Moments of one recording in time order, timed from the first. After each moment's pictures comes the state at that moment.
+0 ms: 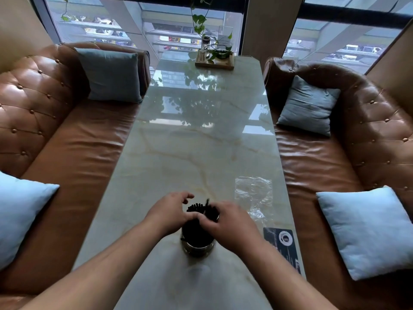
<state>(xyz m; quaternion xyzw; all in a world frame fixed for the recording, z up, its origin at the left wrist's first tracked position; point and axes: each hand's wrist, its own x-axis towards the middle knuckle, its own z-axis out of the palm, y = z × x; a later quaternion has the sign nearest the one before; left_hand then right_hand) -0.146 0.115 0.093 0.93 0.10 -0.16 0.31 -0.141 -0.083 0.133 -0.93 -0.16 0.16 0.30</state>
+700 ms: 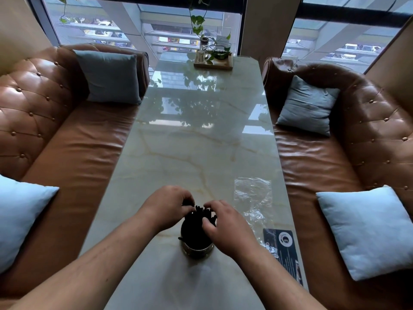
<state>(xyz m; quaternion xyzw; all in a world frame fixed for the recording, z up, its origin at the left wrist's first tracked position) -0.132 0.120 0.125 0.97 -0.02 -0.10 0.23 -0.139 -0.083 0.102 -0.92 -0.16 0.16 0.30</state>
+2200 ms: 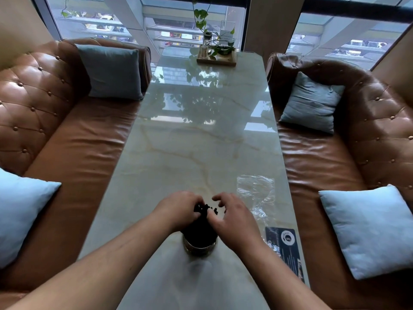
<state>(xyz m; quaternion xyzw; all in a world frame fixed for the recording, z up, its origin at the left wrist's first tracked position) -0.126 0.100 0.101 0.96 -0.04 -0.20 0.17 -0.134 -0.086 0.105 -0.93 -0.09 0.13 0.33</state>
